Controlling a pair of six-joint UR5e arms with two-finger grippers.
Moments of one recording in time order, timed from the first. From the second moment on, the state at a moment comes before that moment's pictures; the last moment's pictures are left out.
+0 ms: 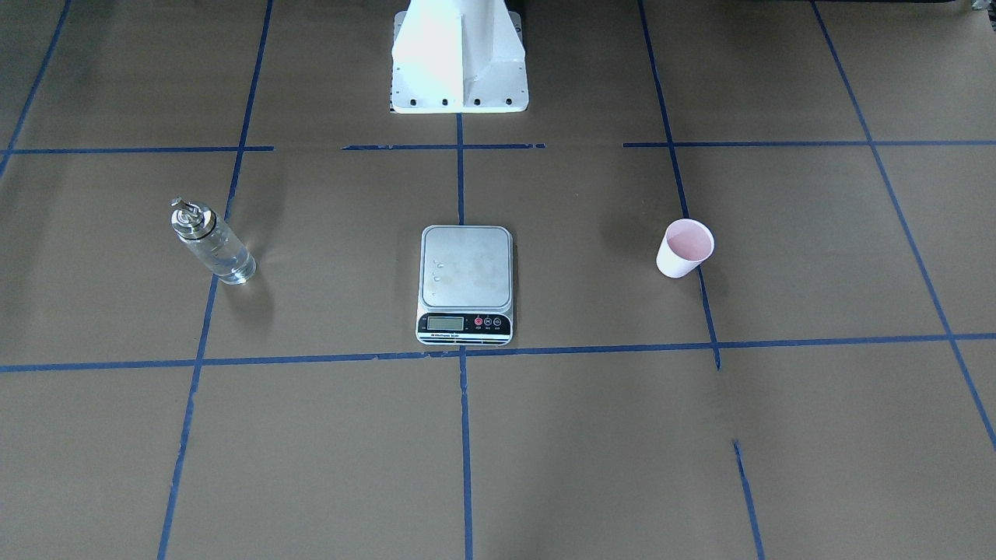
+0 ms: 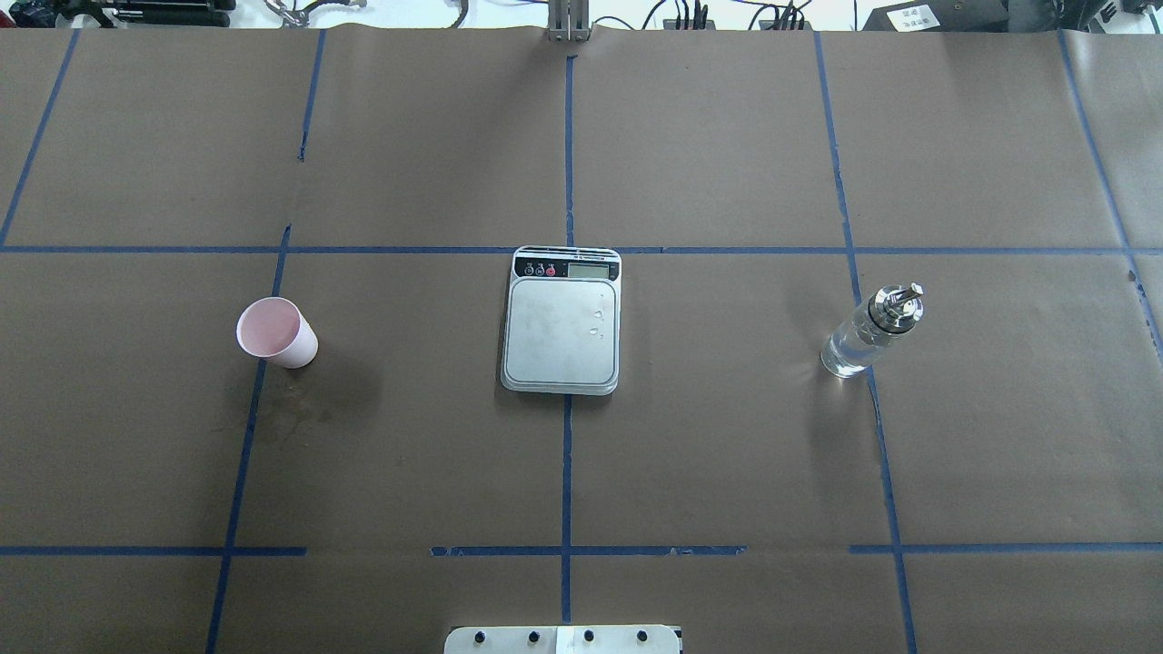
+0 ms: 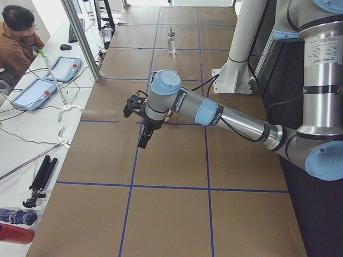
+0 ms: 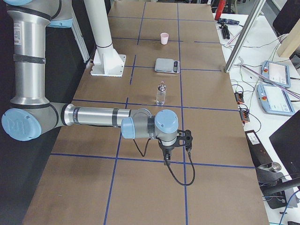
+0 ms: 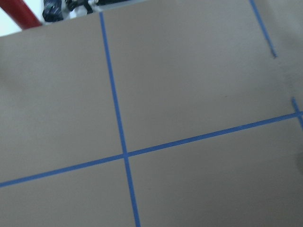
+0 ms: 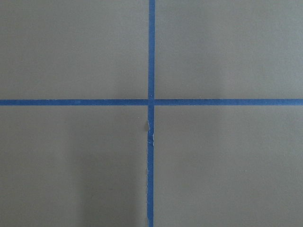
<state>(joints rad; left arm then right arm) -1.58 -1.47 -2.06 -1.65 -2.33 -0.04 1.60 -1.65 1.65 -1.46 2.37 0.07</state>
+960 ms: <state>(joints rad) -1.36 -1.48 -2.20 -1.82 -2.30 -0.32 1.60 -1.66 1.68 -1.46 2.37 0.06</state>
